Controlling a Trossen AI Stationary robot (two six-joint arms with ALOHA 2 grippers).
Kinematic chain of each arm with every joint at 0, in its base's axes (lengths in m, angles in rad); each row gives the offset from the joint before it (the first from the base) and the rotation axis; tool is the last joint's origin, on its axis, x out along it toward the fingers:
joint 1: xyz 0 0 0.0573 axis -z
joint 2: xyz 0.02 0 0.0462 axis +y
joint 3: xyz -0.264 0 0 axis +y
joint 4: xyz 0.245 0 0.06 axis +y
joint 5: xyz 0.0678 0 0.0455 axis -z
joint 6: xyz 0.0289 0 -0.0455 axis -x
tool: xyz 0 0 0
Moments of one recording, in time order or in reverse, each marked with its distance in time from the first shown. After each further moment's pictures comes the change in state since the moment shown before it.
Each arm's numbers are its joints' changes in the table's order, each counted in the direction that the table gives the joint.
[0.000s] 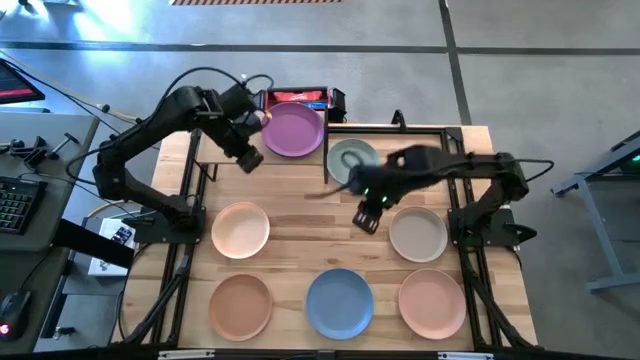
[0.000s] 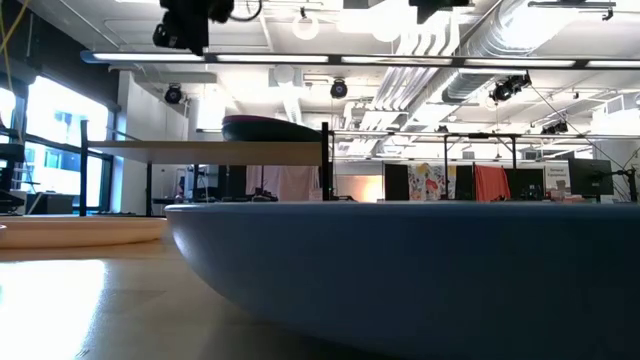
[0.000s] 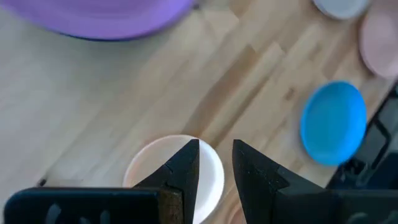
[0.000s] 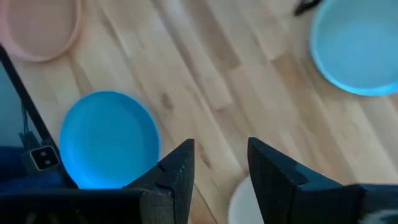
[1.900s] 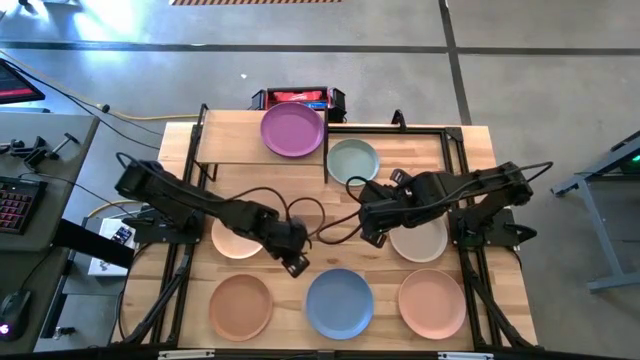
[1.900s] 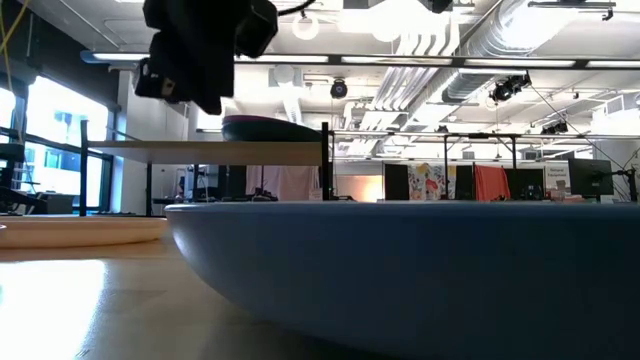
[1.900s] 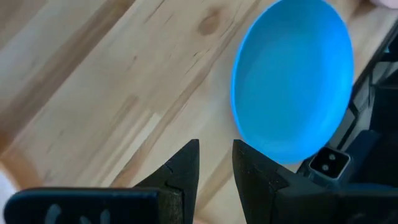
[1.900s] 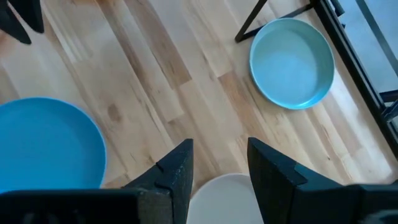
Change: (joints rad) left arm 0.785 0.233 0.446 -0.813 -0.161 0.796; right arm -0.196 -0.005 -0.001 0.108 0.380 -0.105
